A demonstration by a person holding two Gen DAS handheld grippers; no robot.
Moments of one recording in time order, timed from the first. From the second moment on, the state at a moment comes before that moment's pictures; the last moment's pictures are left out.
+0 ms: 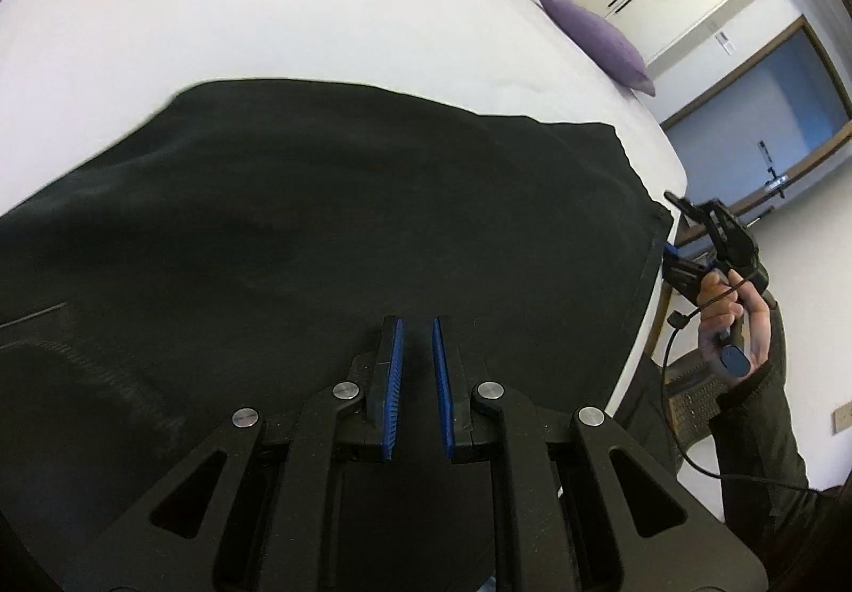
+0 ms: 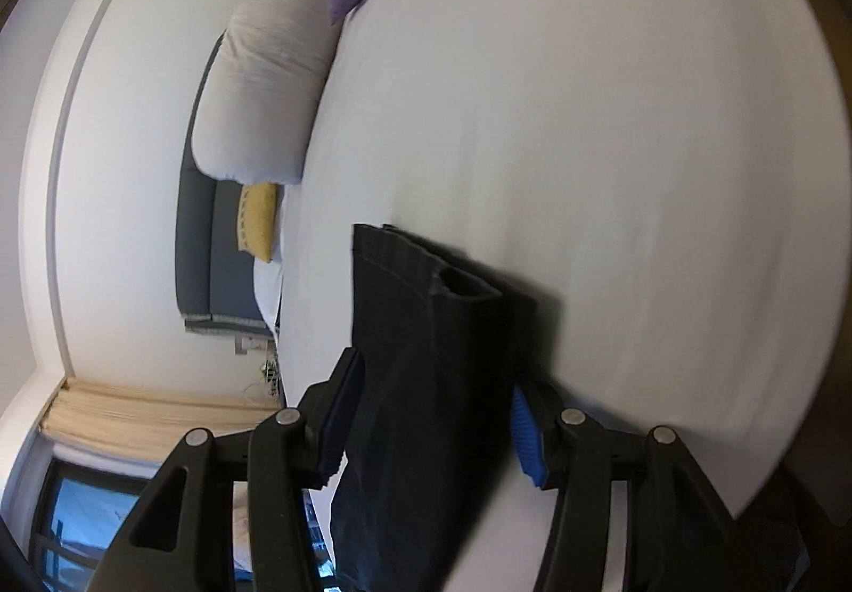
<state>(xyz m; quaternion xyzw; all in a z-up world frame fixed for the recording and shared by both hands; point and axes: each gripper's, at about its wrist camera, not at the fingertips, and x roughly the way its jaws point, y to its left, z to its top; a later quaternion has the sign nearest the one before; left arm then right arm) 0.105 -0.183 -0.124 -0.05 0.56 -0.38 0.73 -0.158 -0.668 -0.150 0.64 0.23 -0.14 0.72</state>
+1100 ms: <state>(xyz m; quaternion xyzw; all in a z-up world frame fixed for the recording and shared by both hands) 0.127 -0.137 -0.117 -0.21 0.56 -0.40 0.70 -0.055 -0.321 -0.095 -0.02 0.47 -0.08 0.88</state>
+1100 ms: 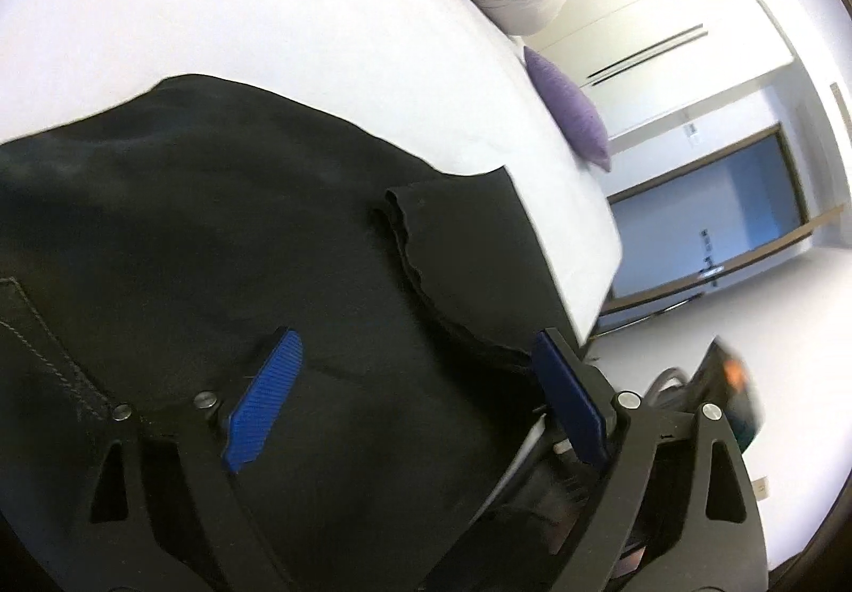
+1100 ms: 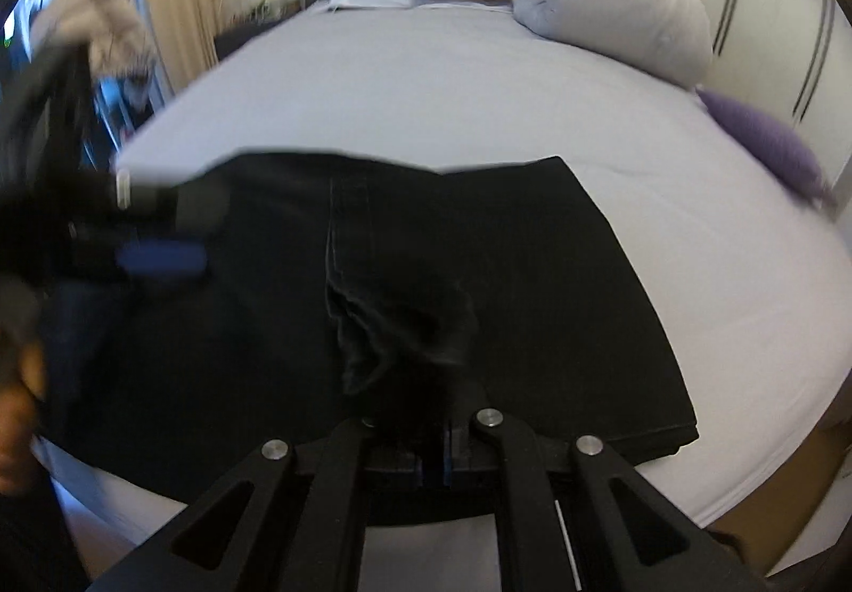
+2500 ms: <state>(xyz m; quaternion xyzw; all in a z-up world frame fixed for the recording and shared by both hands) 0.186 -0.091 -0.142 -0.11 0.61 -0.40 0.68 -0.069 -0.166 -0.109 -0.20 0.43 0.05 0.88</state>
